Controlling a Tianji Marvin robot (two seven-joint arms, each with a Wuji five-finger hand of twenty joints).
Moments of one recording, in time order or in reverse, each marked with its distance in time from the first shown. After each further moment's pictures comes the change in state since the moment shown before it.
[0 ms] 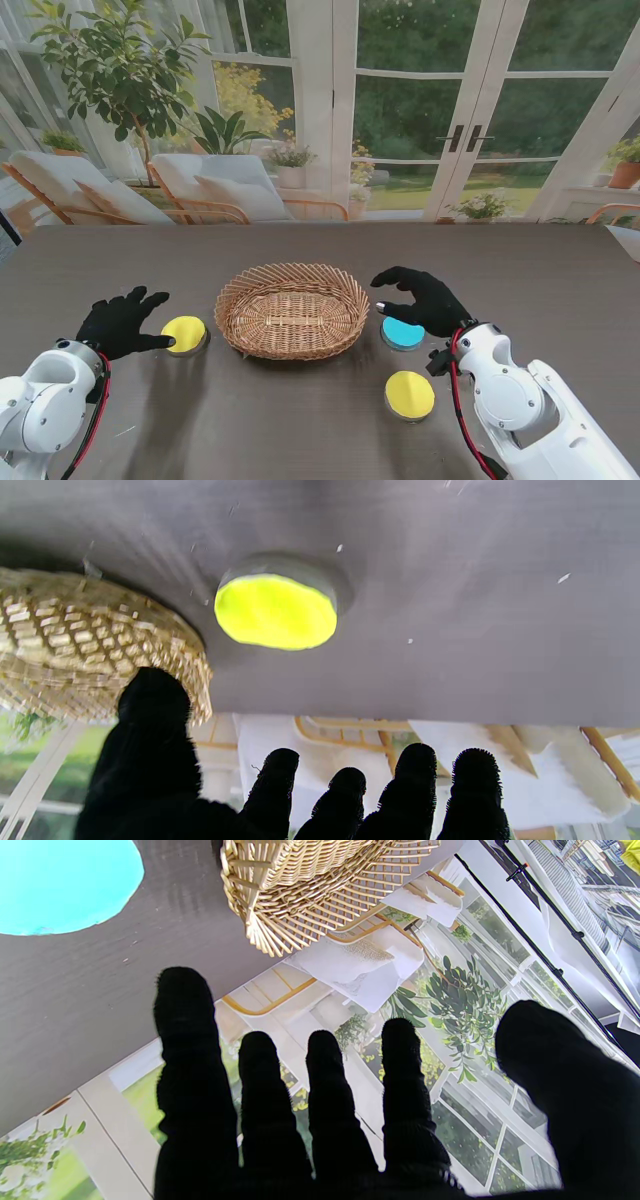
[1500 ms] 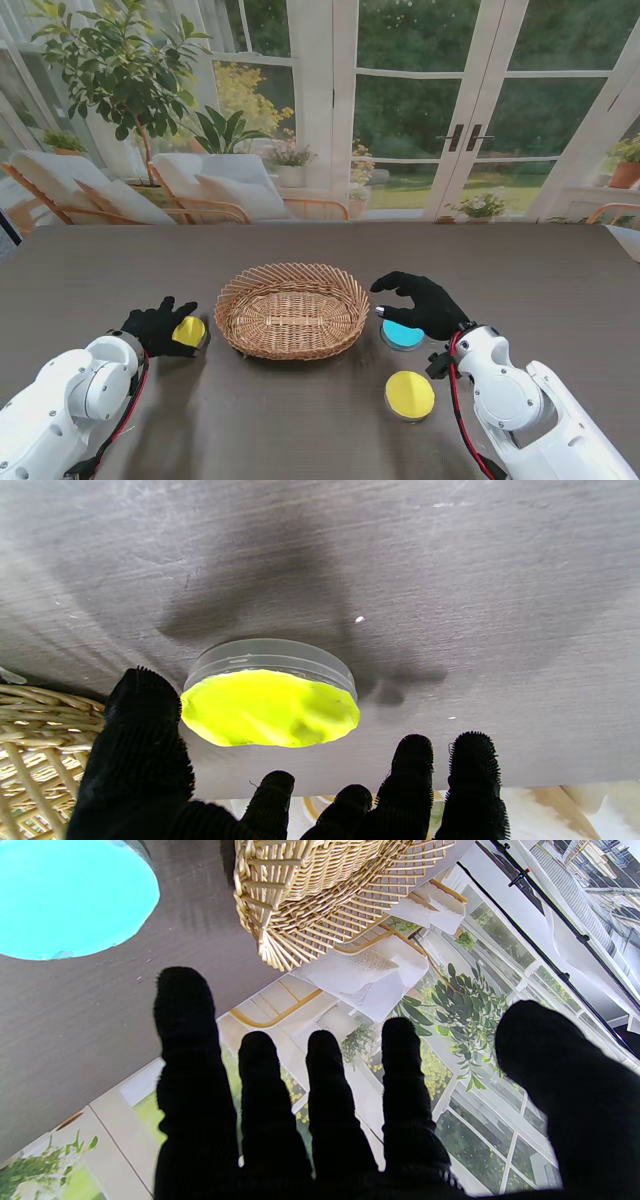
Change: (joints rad) left arm -0.270 0.028 0.284 0.312 0.049 0.047 -0.024; right arm 0.007 0.002 -0.009 0.026 0.016 0.001 0.015; left_hand -0.019 0.000 -0.010 0.000 -0.127 -0.009 -0.044 -0.095 -0.098 0.052 -0.014 -0.057 0.032 0.011 0.051 0.070 0.042 0.008 0.159 0.094; right_hand 0.000 0.000 0.000 0.000 0.007 0.000 -0.003 0.000 0.000 0.000 0.000 0.000 0.000 0.000 0.000 0.000 0.000 0.000 0.000 0.021
